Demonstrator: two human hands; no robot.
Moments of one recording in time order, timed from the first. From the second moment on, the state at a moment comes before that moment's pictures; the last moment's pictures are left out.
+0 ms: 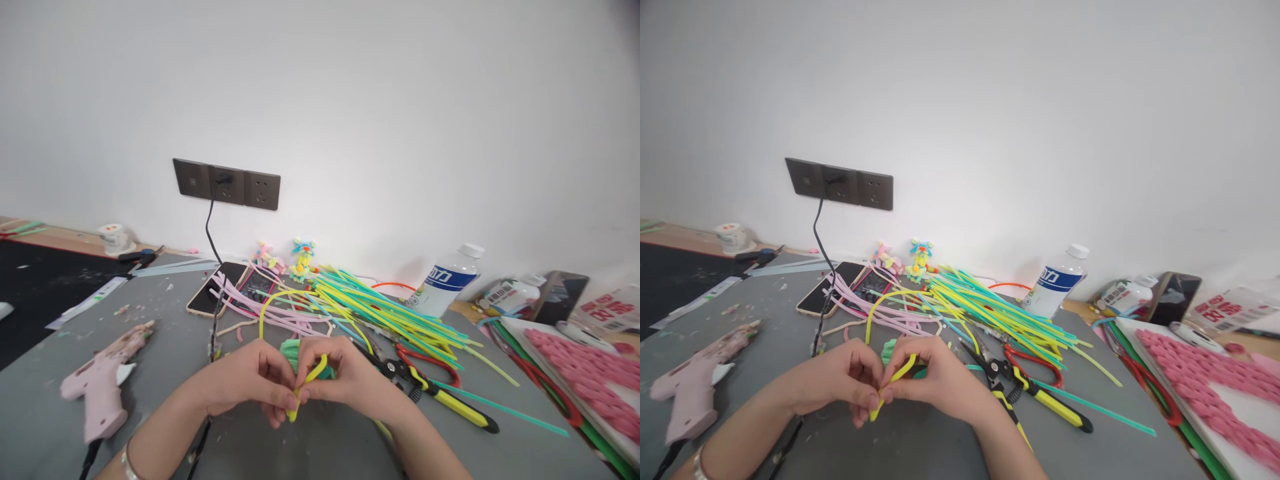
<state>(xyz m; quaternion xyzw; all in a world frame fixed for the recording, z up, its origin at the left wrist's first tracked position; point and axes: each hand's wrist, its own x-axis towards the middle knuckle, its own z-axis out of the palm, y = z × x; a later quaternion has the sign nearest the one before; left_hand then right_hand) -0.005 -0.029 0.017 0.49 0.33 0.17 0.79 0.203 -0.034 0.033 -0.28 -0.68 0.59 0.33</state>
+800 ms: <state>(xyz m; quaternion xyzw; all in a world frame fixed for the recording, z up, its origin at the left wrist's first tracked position) 0.004 -0.028 0.023 0.52 0.36 0.29 0.72 0.196 -0.030 0.022 -0.38 -0.59 0.57 0.42</state>
